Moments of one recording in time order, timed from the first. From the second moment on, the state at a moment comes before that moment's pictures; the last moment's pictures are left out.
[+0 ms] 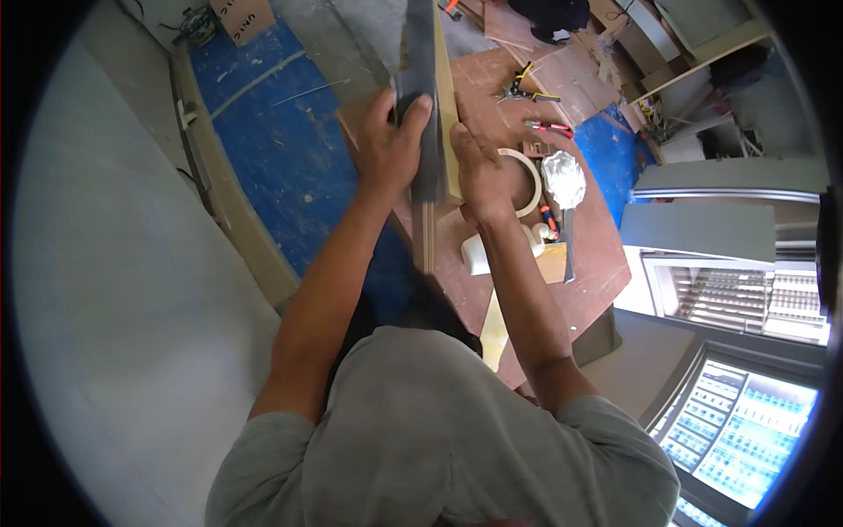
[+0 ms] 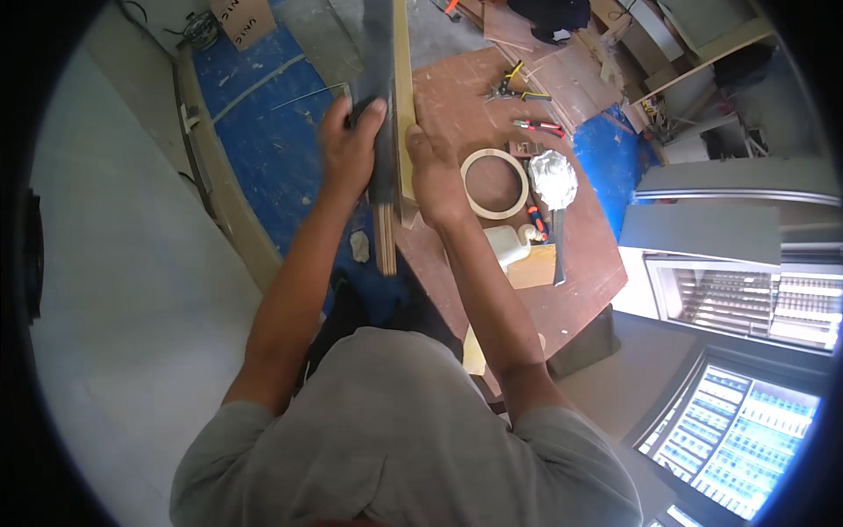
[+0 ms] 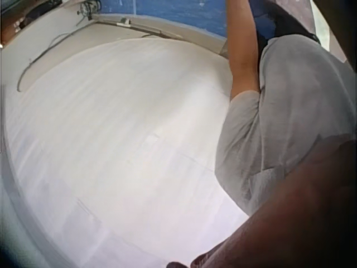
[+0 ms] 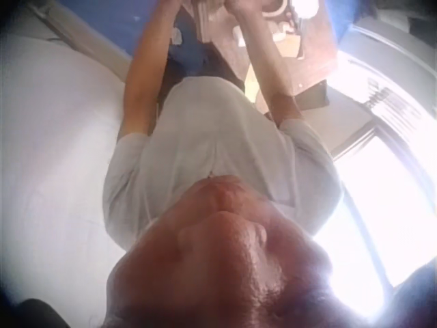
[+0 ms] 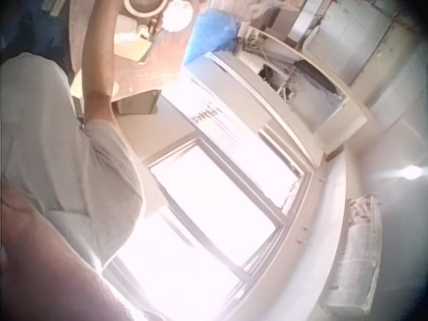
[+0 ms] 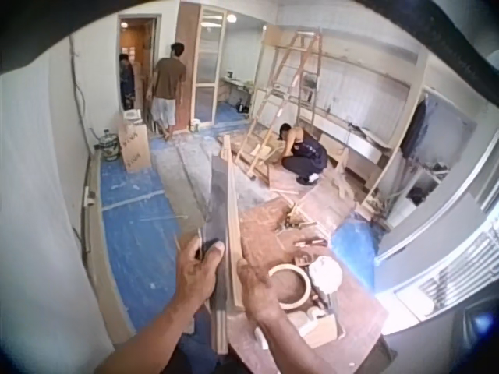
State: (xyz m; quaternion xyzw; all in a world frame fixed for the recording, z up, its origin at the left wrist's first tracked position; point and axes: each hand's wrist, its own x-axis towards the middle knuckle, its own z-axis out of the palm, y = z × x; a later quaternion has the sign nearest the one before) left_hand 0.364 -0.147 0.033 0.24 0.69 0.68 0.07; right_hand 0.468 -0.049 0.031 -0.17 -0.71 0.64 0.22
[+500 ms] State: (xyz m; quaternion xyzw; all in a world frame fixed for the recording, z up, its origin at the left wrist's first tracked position) left_hand 0.348 -0.147 0.015 0.20 0.64 0.74 0.04; right_hand 0.476 -0.059 0.037 -0.20 -0.75 0.58 0.24
